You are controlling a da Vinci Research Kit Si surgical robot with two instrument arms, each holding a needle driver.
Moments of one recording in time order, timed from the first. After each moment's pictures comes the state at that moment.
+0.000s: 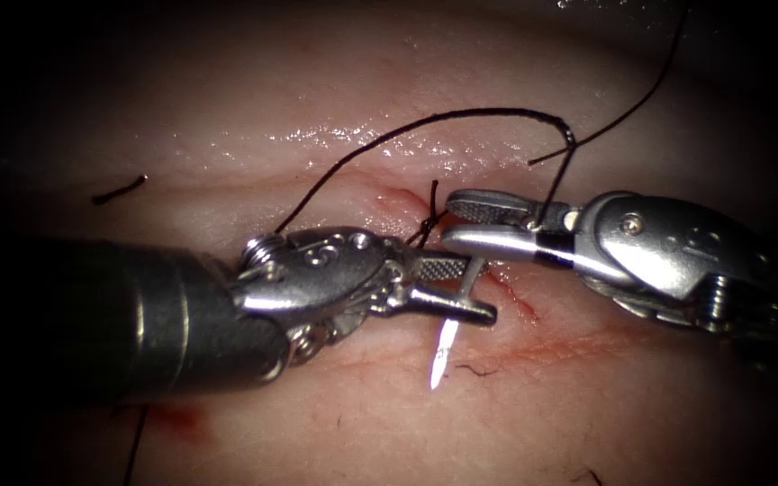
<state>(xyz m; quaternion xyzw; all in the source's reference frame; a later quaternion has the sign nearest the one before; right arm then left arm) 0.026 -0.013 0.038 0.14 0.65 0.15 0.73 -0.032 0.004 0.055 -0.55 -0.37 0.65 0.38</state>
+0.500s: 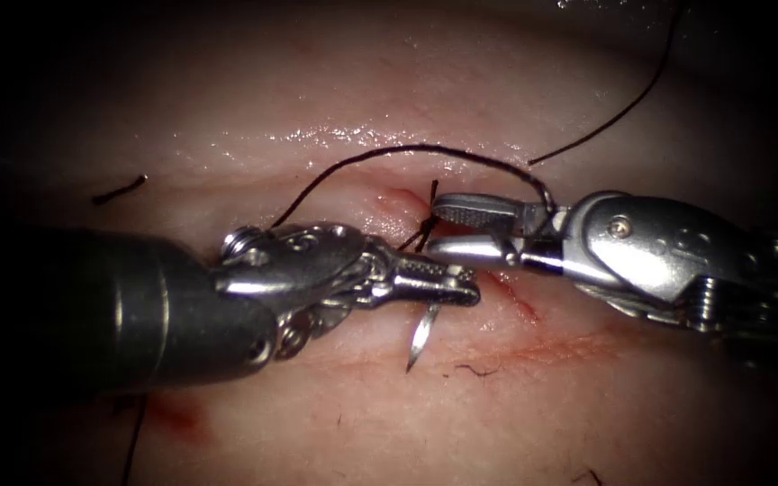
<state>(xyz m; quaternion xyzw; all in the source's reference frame) 0.027 -0.013 0.038 0.12 0.65 0.16 0.74 -0.031 0.005 0.054 -0.59 -0.39 0.59 0.40</state>
